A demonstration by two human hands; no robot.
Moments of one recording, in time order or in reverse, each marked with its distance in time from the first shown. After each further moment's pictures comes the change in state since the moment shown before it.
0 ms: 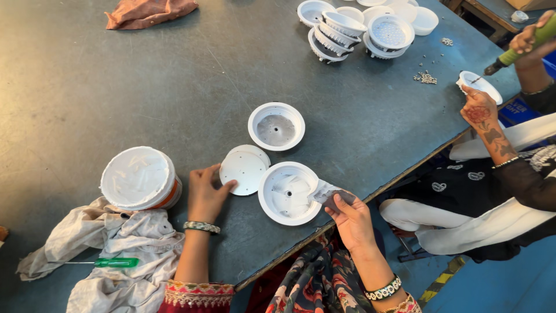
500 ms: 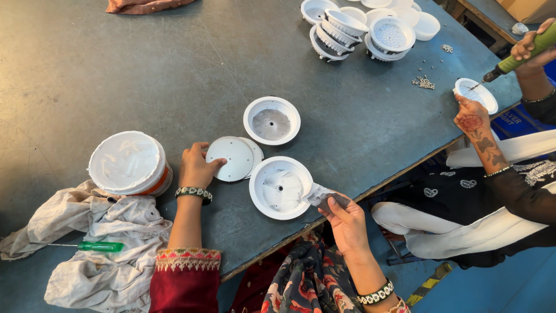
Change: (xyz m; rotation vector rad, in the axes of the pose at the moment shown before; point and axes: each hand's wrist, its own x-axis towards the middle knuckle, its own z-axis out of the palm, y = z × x) left_hand 0.034 0.020 -0.004 -0.028 0.045 -0.095; right_hand -0.012 -0.008 -0.007 -0.055 -0.035 -0.023
